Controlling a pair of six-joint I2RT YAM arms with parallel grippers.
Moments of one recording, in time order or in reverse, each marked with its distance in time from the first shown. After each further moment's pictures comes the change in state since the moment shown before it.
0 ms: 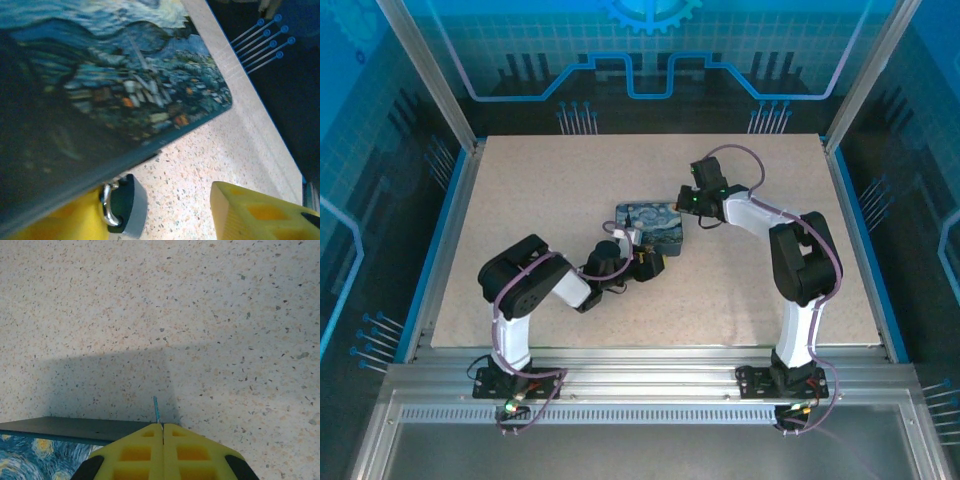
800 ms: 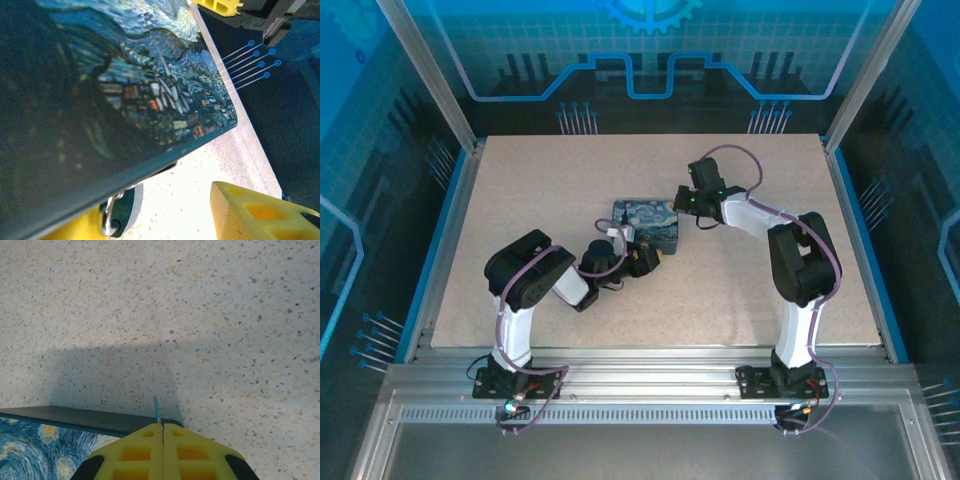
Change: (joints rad) left arm 0.054 0.066 -0.017 0.136 0.053 -0.089; right arm 0.015 -0.001 -0.006 0.026 0.004 0.004
